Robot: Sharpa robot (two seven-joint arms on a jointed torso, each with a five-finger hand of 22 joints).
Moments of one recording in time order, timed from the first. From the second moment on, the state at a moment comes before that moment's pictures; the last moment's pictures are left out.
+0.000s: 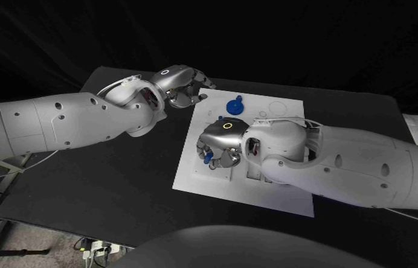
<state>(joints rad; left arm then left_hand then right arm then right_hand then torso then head) 1.33 -0.93 -0.22 1.56 -1.38 -0.54 0.06 1.49 -0.10 0.42 0.28 0.28 0.90 0.04 0.08 0.07 0.71 0.04 0.30 0.06 1.26 -0.05 0.94 0.55 0.05 1.45 0.06 1.26 1.31 1.29 -0.49 -0.23 1.67 -1.70 -0.02 -0.14 1.43 -0.10 0.32 0.04 0.46 0.97 0.10 0.26 0.56 0.93 0.05 0.52 0.53 1.41 -0.04 1.37 1.20 0.09 1.34 0.08 1.10 1.31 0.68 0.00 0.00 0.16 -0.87</state>
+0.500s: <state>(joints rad) 1.33 -0.92 -0.22 1.55 -1.38 -0.54 0.06 1.49 -0.10 0.42 0.28 0.28 0.90 0.04 0.08 0.07 0.71 0.04 0.30 0.06 1.26 -0.05 0.94 0.55 0.05 1.45 0.06 1.26 1.31 1.26 -0.50 -0.23 1.66 -1.76 0.00 -0.15 1.43 -0.10 0.32 0.04 0.46 0.96 0.09 0.26 0.56 0.93 0.05 0.52 0.53 1.41 -0.04 1.36 1.20 0.09 1.34 0.08 1.10 1.31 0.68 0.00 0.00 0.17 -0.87</state>
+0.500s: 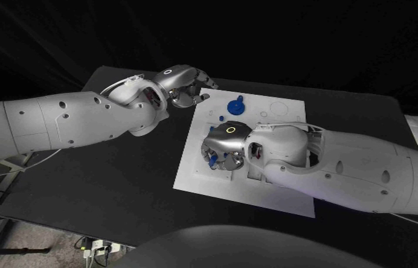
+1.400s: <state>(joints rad) 1.33 -0.92 -0.22 1.55 -1.39 -0.54 0.05 1.49 -0.10 0.42 0.28 0.28 0.90 0.04 0.08 0.07 0.71 0.04 0.30 0.06 1.26 -0.05 0.94 0.55 0.05 1.45 0.06 1.26 1.31 1.24 -0.50 -0.23 1.65 -1.80 0.00 -0.15 1.43 -0.10 0.33 0.03 0.45 0.96 0.09 0.25 0.56 0.93 0.05 0.51 0.53 1.40 -0.04 1.36 1.19 0.09 1.33 0.07 1.09 1.31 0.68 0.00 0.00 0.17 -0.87</state>
